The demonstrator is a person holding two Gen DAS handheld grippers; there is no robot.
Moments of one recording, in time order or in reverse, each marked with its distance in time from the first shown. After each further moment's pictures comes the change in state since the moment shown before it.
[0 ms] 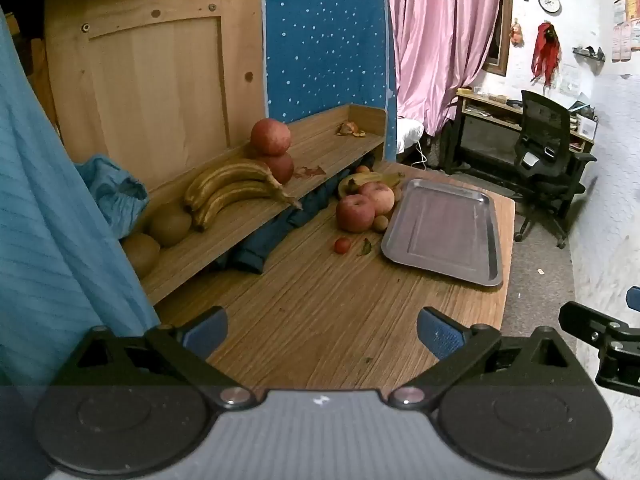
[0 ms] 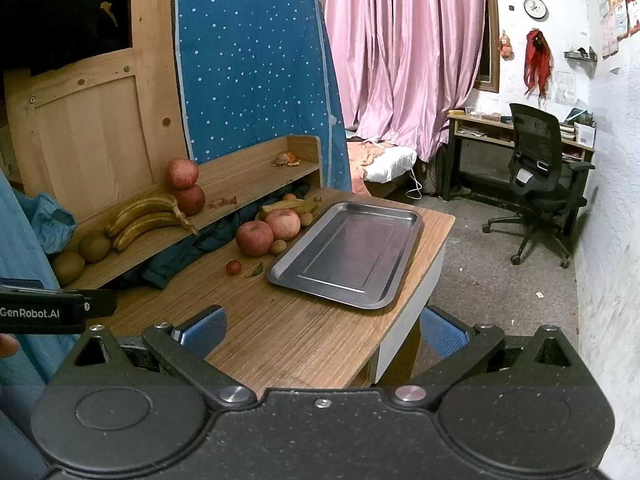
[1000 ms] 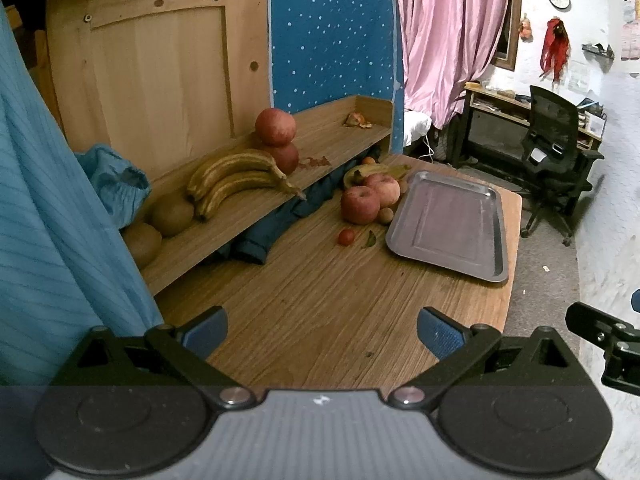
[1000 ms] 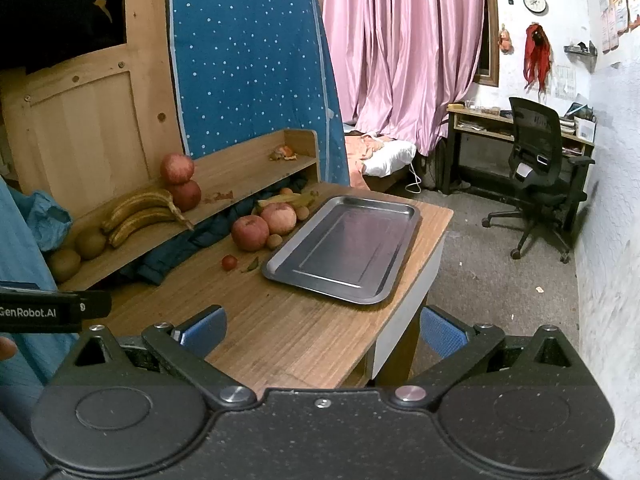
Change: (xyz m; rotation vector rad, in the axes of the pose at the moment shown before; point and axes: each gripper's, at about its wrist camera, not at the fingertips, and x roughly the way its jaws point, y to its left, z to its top) left arm 0.007 -0.005 0.000 -0.013 0.039 0.023; right arm 0.008 -0.003 -0.001 0.002 0.011 0.000
